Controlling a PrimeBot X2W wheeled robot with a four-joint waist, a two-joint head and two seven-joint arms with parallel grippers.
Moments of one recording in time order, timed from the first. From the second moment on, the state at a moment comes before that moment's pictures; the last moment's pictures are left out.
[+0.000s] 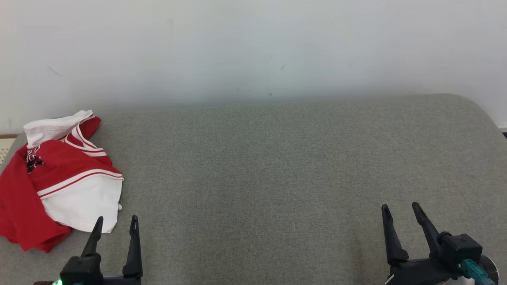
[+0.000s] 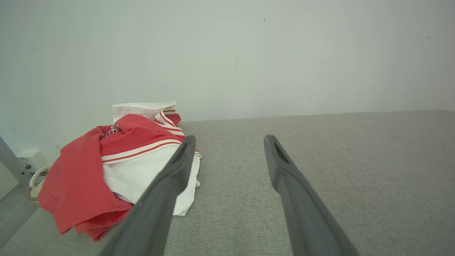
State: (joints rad) left arm -0.07 0.10 -0.02 -0.04 -0.04 0.11 -0.11; right arm -0.03 -0.13 0.14 0.05 0.13 0.13 -0.14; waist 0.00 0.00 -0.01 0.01
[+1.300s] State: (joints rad) left arm -0.08 0.10 -0.04 0.00 -0.08 0.12 -0.08; right arm -0.01 -0.12 0.14 0.03 0.13 0.13 -0.12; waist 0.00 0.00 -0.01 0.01
